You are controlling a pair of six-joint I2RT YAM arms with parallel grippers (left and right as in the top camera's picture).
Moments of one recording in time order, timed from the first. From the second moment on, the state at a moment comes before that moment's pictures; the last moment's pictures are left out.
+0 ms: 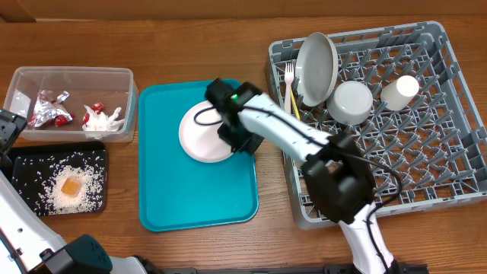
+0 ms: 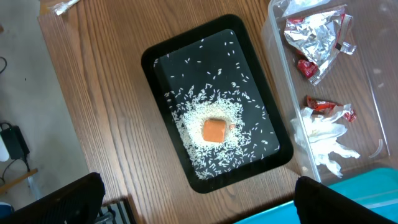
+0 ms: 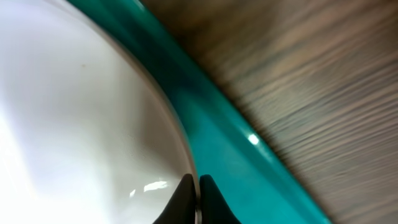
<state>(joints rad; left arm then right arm) 0.65 1.62 1.95 -1.57 -0.27 -0.57 0.71 2.25 1.85 -1.15 -0.05 1.31</state>
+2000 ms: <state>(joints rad) 0.65 1.62 1.95 -1.57 -0.27 -0.57 0.44 1.38 1.32 -1.40 0.80 0.76</state>
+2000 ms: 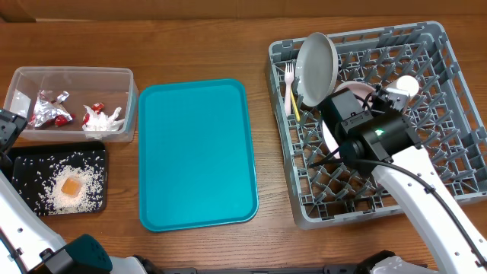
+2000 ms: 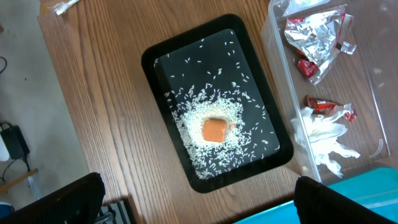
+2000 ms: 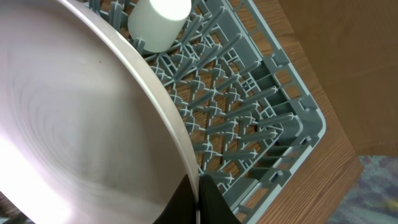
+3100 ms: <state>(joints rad) 0.65 1.62 1.95 -1.57 -0.27 -0.57 0.44 1.38 1.27 -1.34 0.72 0.77</state>
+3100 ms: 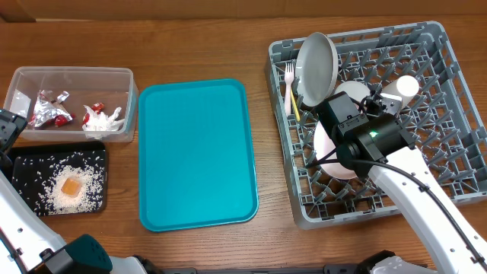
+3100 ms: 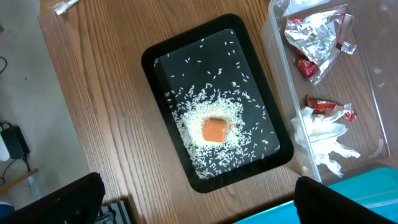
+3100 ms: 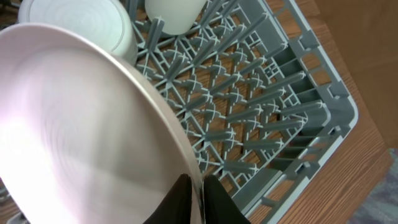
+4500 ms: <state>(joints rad) 0.65 1.62 1.95 -1.57 -0.27 -0.57 0.44 1.26 1.70 -1.64 0.31 0.86</state>
